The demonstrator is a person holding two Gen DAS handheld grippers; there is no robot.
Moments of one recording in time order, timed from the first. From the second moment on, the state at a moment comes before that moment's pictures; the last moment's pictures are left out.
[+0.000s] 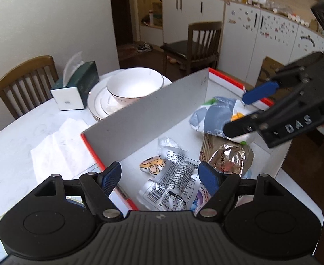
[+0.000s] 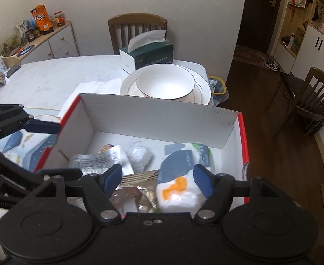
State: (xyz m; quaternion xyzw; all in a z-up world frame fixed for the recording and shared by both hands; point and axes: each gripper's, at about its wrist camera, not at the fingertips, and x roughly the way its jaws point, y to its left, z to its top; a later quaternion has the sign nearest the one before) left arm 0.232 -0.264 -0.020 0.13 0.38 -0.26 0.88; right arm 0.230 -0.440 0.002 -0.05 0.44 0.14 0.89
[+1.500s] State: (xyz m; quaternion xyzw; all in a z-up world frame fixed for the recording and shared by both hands) left arm 0.153 -0.181 0.005 0.06 0.35 -0.28 0.89; right arm 0.098 -0.379 0.026 0.05 0.36 0.06 0.93
